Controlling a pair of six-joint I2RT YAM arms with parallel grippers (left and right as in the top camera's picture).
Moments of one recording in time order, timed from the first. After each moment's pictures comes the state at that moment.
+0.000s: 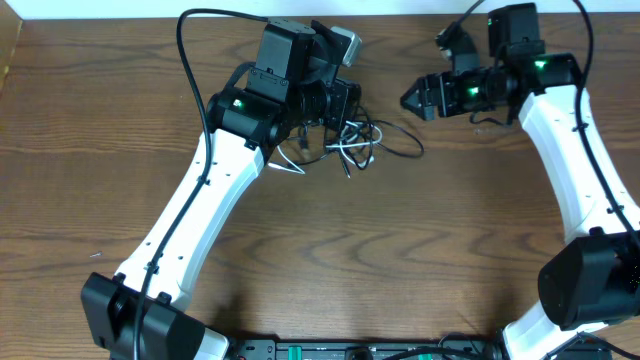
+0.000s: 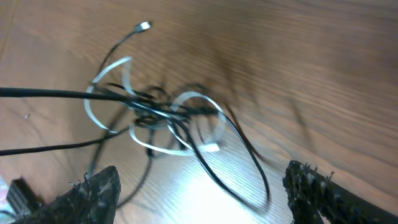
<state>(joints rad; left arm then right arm) -0.42 1.64 1.57 -0.67 0.39 -0.09 0.15 1.80 1.66 -0.91 -0.56 -0.03</state>
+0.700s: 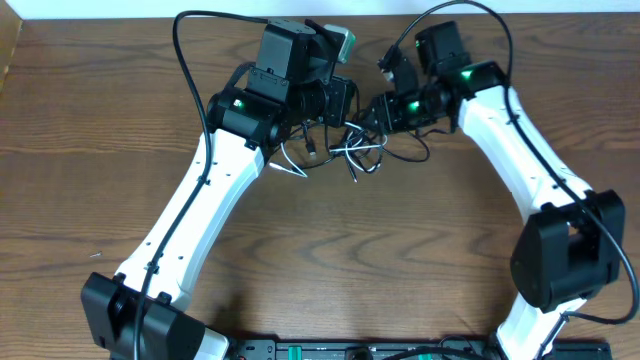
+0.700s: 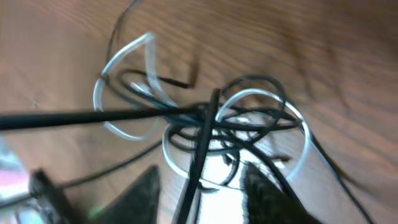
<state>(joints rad) -0.42 1.64 1.57 -0.67 0.32 -0.17 0.32 1.92 1.63 -0.84 -0.52 0.17</state>
